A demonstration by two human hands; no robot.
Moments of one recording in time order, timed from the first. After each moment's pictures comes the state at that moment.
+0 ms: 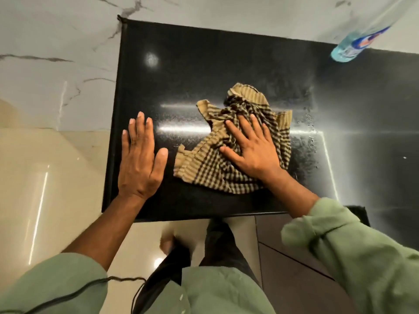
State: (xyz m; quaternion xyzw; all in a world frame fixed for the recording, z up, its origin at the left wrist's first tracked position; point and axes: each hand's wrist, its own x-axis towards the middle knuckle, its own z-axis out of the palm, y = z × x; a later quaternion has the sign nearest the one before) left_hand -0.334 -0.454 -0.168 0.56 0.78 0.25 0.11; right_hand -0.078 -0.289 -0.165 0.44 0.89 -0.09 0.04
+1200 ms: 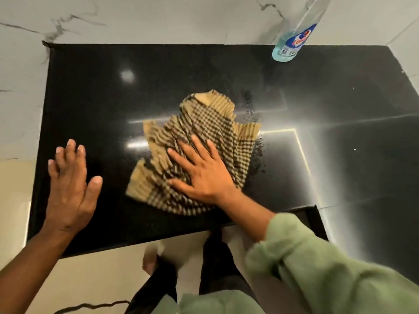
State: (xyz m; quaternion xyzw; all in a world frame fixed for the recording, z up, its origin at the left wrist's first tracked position) left_hand -0.318 -0.449 -0.166 0.57 0.79 0.20 0.12; right_hand -0.034 -0.294 -0.171 0.35 0.93 -0.10 0.01
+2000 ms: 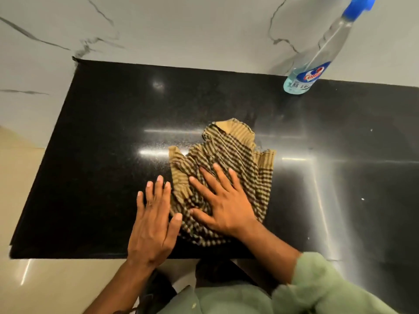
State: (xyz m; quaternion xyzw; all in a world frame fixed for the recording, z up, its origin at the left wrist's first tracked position) left_hand -0.113 -0.409 -0.170 0.57 0.78 0.19 0.16; right_hand 0.056 -0.254 -0.173 0.28 0.95 -0.11 0.05
